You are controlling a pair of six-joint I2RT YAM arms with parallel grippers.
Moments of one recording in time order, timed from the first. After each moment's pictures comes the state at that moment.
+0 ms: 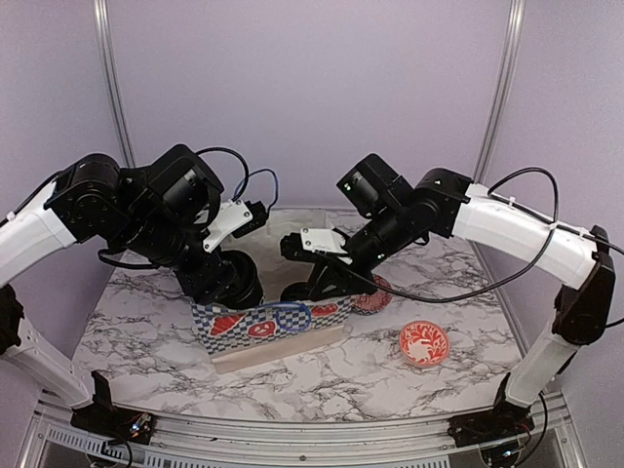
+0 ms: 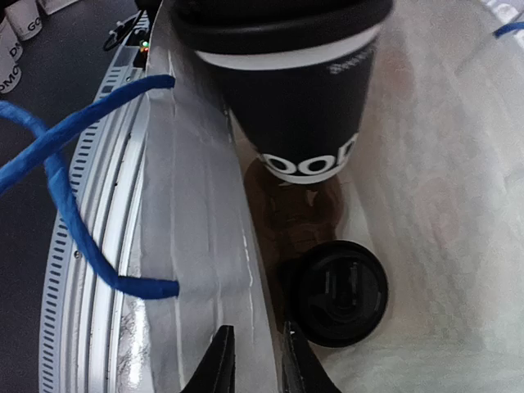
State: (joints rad) left arm -1.13 1.41 1.69 -1.27 -0.26 -0.04; right arm 0.94 1.66 1.70 -0.96 -0.45 -0.64
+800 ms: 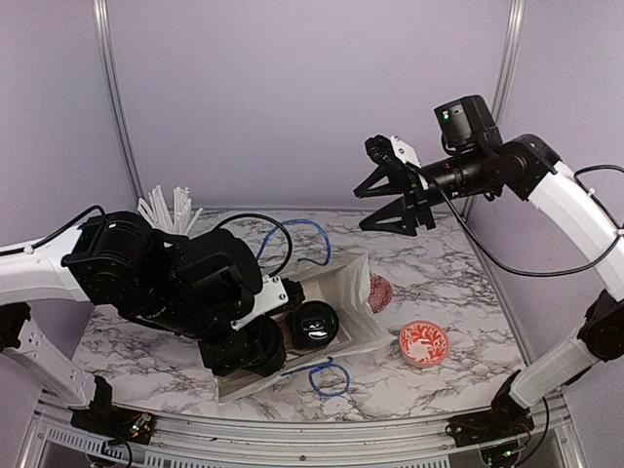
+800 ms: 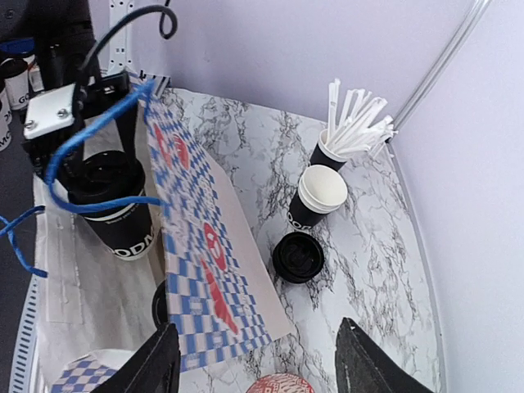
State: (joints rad) left arm -1.42 1.44 1.54 -1.20 -0.27 -0.14; right arm 0.69 1.44 1.77 -0.97 -0.69 -0.74
